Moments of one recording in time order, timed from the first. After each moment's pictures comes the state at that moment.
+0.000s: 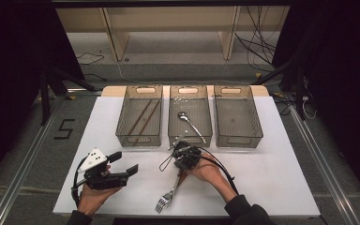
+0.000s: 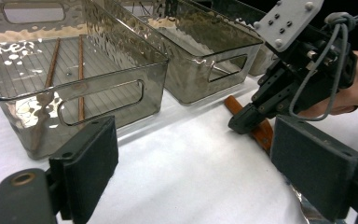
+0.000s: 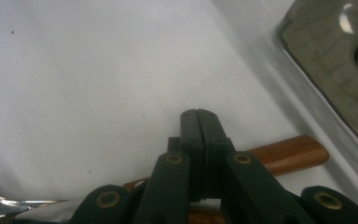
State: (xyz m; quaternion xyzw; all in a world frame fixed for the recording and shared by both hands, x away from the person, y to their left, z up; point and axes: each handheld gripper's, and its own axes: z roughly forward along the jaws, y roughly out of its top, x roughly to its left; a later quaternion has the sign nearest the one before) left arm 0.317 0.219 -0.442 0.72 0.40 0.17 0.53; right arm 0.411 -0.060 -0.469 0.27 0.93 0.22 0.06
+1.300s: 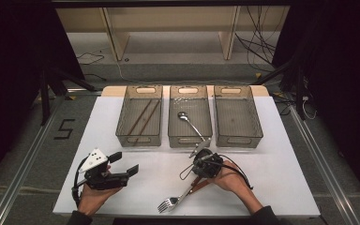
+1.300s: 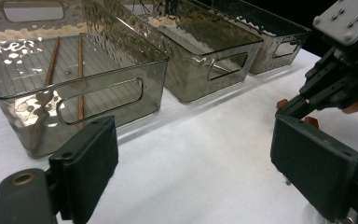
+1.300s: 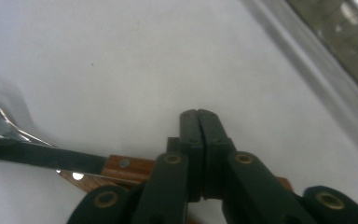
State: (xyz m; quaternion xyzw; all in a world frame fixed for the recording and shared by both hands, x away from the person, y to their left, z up) left arm 0.317 0.218 -0.443 0.72 0.41 0.17 0.53; right arm 0.382 -0.121 -0.457 0.27 0.93 0.23 0.06
